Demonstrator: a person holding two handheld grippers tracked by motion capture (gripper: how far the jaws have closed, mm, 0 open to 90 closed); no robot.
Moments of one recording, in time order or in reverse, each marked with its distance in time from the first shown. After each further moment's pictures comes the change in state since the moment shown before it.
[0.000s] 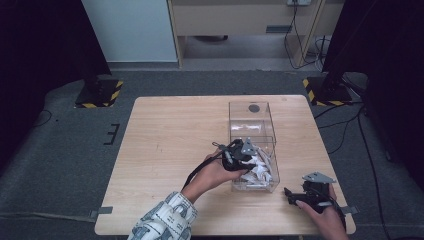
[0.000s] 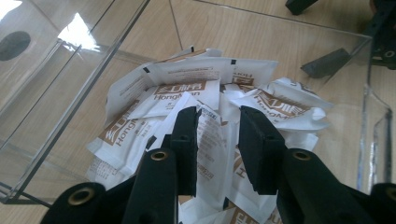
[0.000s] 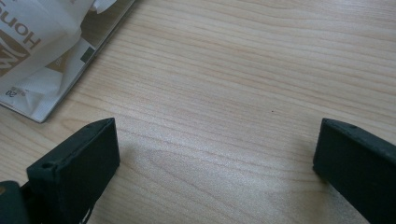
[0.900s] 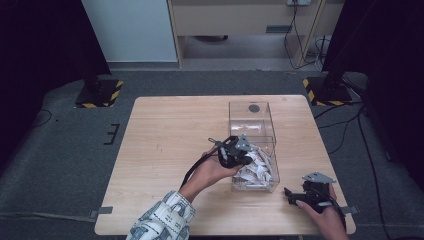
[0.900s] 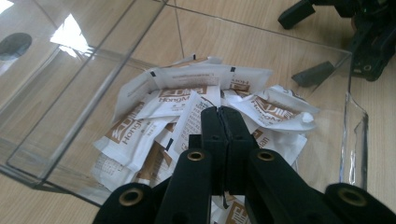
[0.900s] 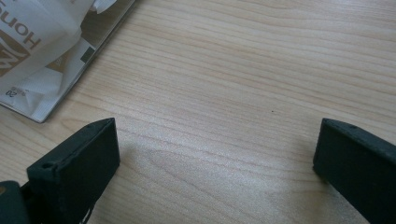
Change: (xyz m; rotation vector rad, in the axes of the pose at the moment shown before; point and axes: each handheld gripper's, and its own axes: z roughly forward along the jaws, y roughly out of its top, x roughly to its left) left arm 0.010 -0.001 -0.016 -0.055 -0.042 -0.040; right arm 0.000 0.000 0.000 0.001 0.000 0.003
